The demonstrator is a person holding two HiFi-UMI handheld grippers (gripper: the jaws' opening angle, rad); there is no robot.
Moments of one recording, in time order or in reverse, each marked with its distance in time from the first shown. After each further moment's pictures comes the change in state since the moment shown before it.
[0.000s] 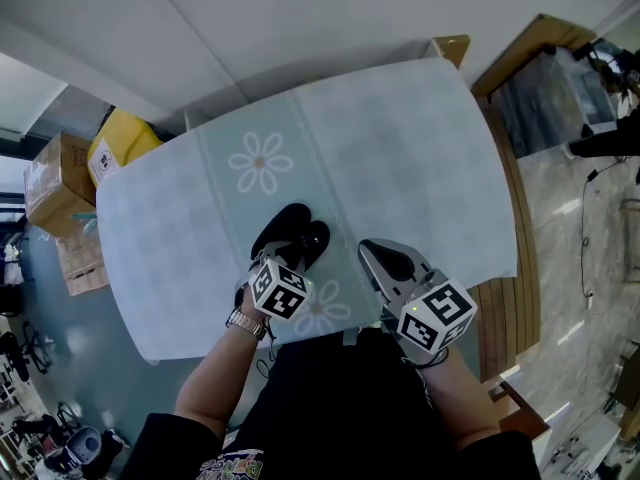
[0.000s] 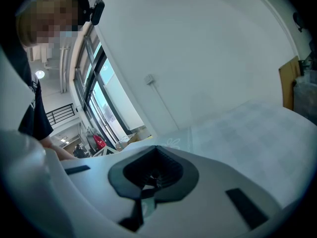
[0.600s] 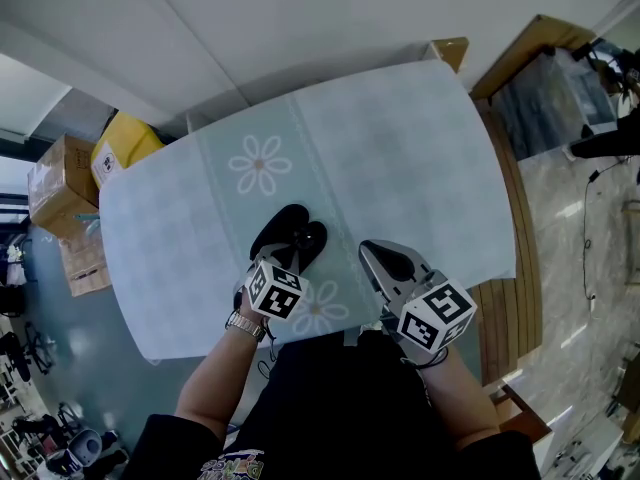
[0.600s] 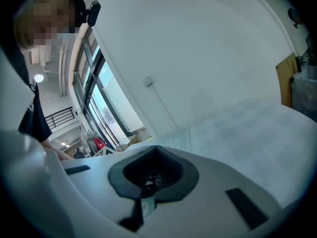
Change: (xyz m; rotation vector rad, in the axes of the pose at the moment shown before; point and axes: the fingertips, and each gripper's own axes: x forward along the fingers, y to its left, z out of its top) left arm -0.009 0.007 0.001 -0.067 -0.011 0.051; right arm -0.010 -0.004 0.004 0.028 -0.015 0.000
